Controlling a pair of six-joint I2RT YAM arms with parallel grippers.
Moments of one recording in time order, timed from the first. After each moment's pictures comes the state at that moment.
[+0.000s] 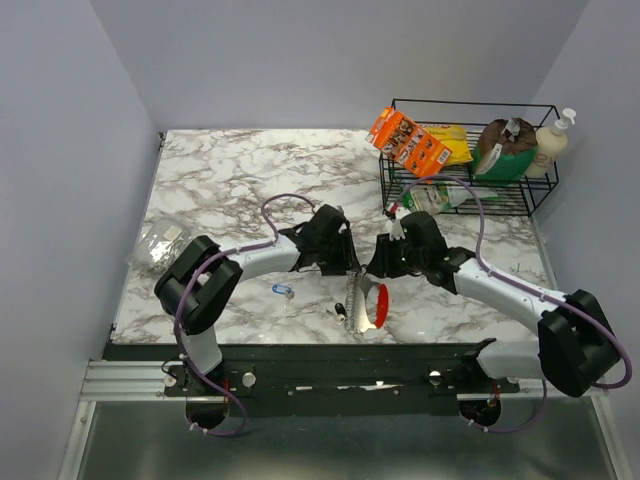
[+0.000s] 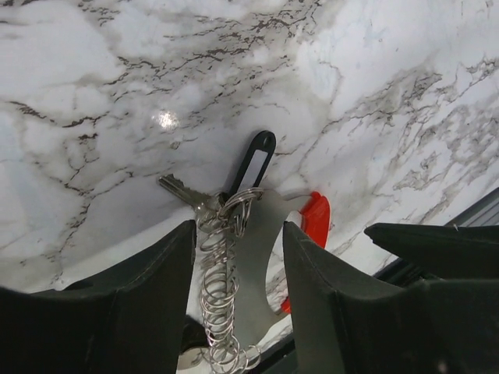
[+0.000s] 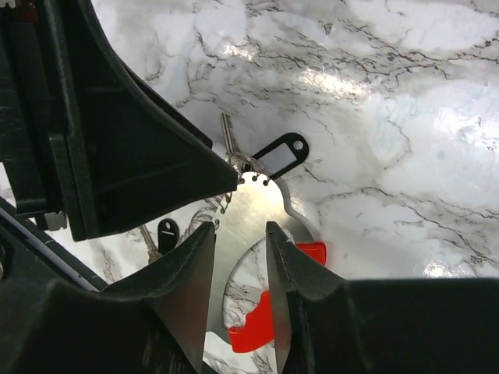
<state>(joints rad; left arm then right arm) -0.77 1.77 1.04 -0.14 0.18 -0.88 0.58 1.28 0.68 -0.15 -0.21 0.38</state>
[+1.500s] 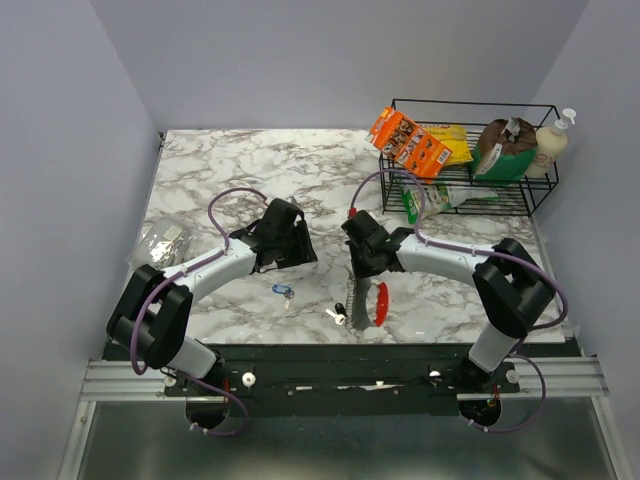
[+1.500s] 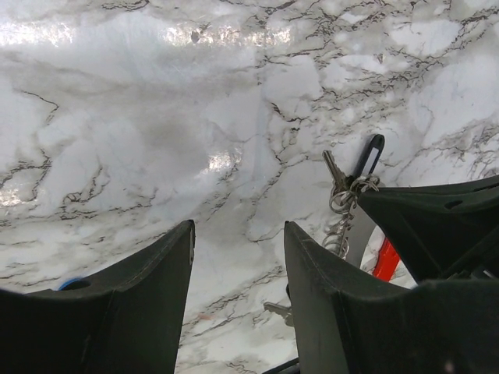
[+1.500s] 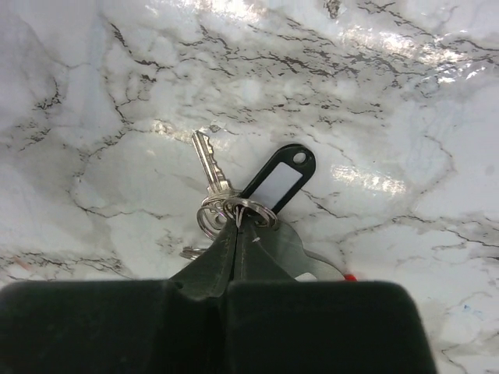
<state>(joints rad) -0.57 1.47 0.86 -0.28 0.08 -0.72 0.79 1.71 1.03 -0.41 0.15 0.50</state>
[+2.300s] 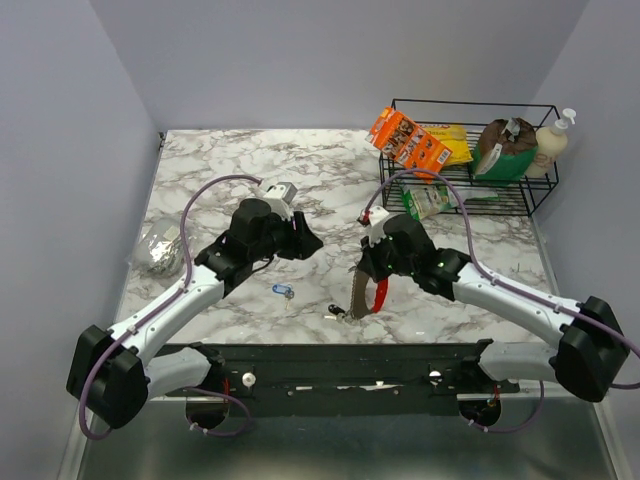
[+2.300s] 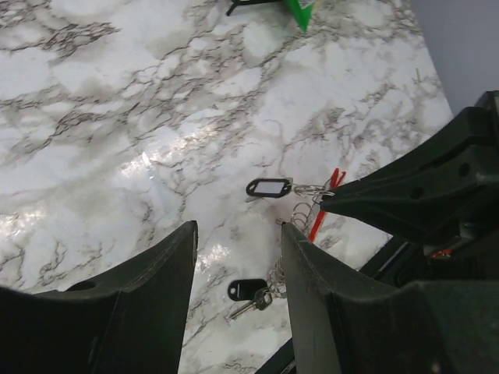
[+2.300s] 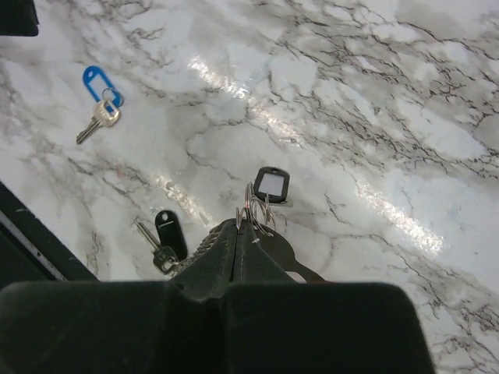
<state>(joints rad) -0.57 1.13 0.78 -0.12 0.24 -0.49 0.79 1.25 0.81 -0.22 -0.04 0.15</state>
